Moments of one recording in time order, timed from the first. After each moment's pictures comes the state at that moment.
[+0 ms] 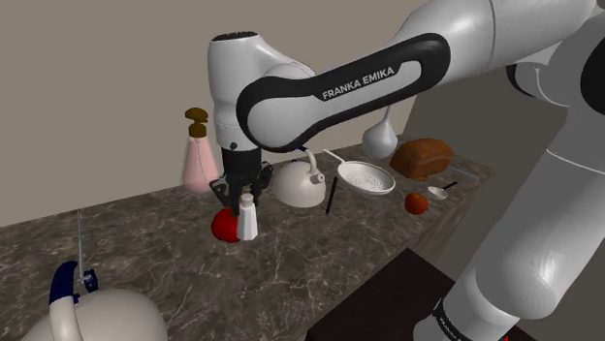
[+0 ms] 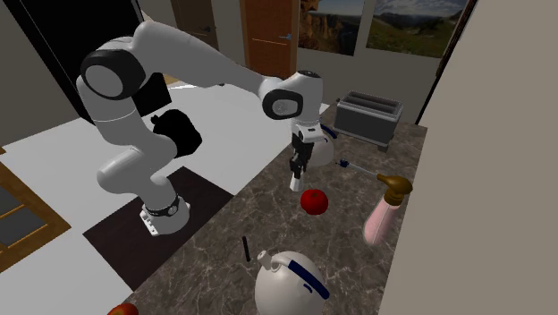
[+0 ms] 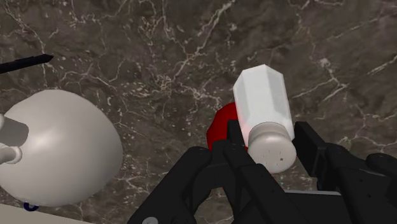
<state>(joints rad) 0.06 0.02 0.62 -2.05 -0.15 2.03 0.69</state>
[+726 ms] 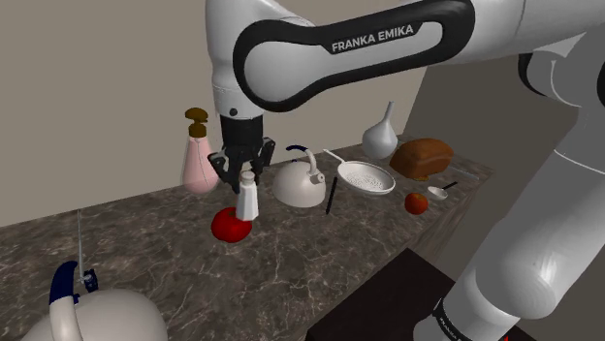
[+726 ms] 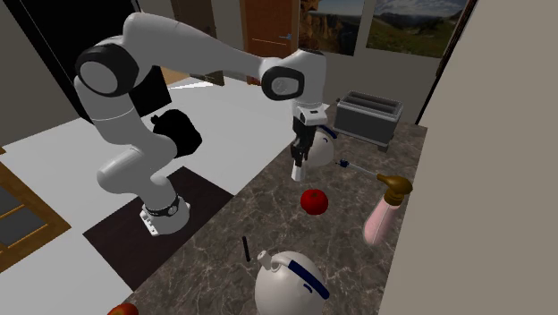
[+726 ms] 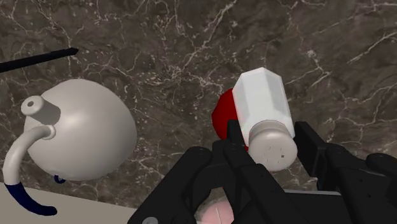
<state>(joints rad) 0.06 -0.02 0.61 -1.94 -0.11 1.89 0.65</state>
